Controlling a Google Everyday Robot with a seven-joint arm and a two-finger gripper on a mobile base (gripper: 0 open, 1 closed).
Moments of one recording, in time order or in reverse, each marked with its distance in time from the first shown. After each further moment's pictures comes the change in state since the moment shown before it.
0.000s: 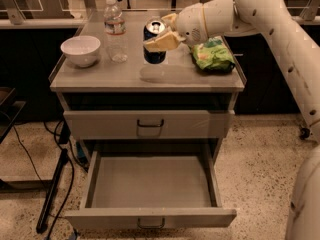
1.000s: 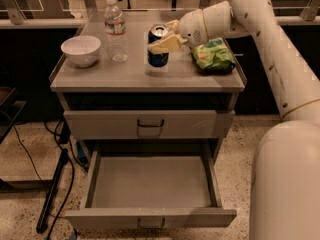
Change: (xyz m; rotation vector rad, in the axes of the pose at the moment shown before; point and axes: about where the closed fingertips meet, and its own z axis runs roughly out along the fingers) arm 0.034 -0.029 0.012 -0.064 0.004 0.090
